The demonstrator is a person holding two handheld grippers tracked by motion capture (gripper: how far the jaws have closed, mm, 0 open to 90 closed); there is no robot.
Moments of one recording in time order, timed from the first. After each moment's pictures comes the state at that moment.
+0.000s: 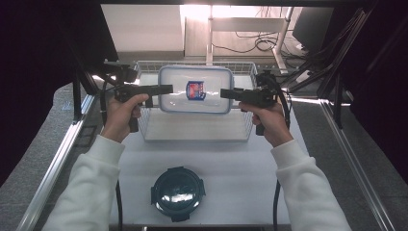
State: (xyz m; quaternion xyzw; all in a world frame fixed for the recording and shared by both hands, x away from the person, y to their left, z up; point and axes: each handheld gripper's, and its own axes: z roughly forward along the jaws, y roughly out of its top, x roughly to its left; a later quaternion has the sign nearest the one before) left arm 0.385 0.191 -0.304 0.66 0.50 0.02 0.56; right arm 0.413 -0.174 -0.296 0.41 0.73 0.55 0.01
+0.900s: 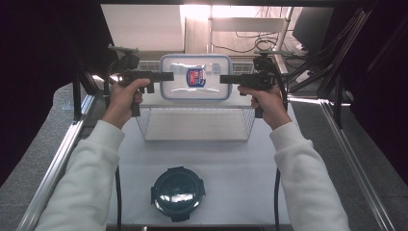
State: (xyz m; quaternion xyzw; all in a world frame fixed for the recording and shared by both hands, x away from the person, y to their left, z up) left arm 0.428 0.197 -0.299 0.66 0.51 0.00 0.55; right arm 0.457 -0.168 -0.283 0.42 0.73 0.53 0.00
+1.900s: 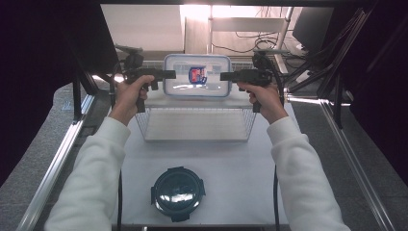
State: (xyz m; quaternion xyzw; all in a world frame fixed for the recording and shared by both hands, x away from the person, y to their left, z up) left arm 0.455 0.197 -0.313 0.65 0.54 -0.03 0.54; right arm 0.491 -0.171 -0.298 0.47 0.71 0.51 -0.06
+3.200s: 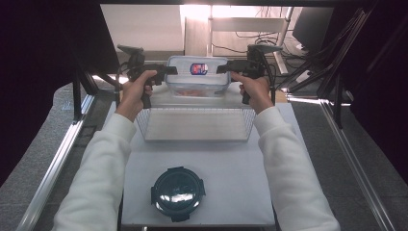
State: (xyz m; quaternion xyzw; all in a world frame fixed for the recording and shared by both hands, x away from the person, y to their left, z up) left arm 0.481 0.197 -0.330 0.59 0.59 -0.08 0.55; right arm 0.518 -0.152 -0.298 0.60 0.65 0.46 -0.08
